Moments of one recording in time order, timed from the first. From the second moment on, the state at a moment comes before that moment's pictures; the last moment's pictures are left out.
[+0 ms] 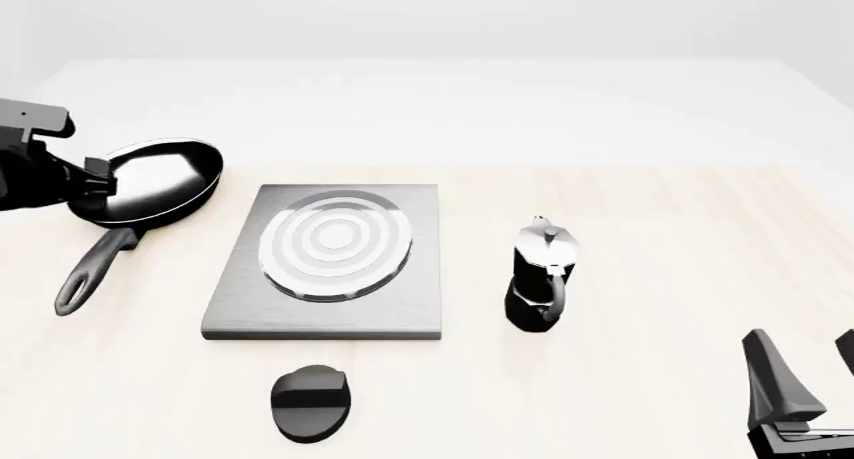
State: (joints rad) left arm 0.29 1.49 -1.03 0.21 0.30; right arm 0.00 0.01 0.00 0.00 0.00
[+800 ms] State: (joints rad) left arm 0.34 1.69 -0.99 0.06 0.34; right arm 0.00 0.01 0.00 0.00 0.00
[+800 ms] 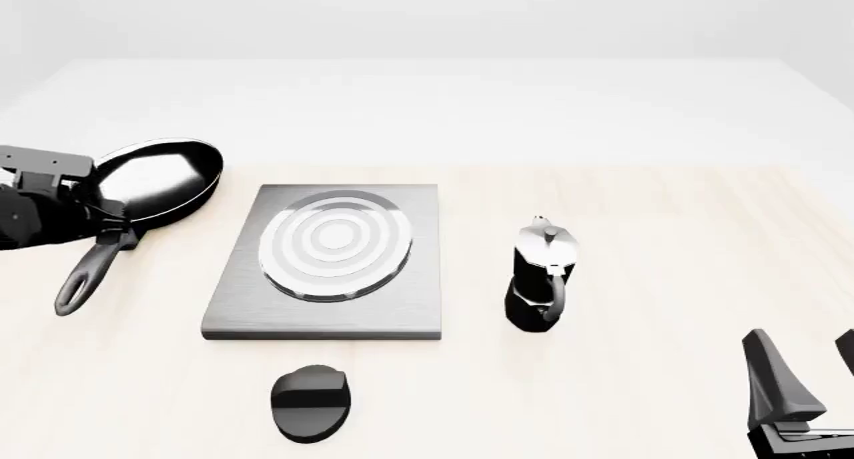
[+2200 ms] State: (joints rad) left arm 0.40 1.94 -0.94 -0.11 0.38; right arm 0.00 0.01 0.00 0.00 0.00
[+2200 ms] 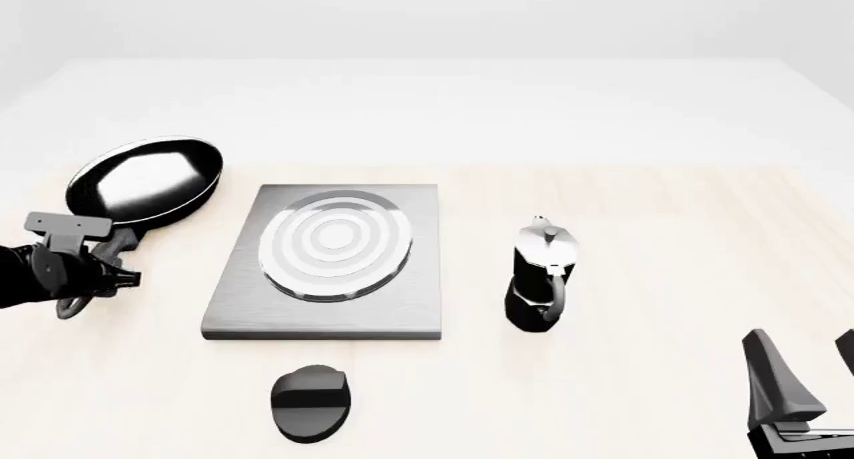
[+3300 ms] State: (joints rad) left arm 0.26 1.60 -0.85 0.05 0.29; right arm 0.00 0.01 0.00 0.00 0.00
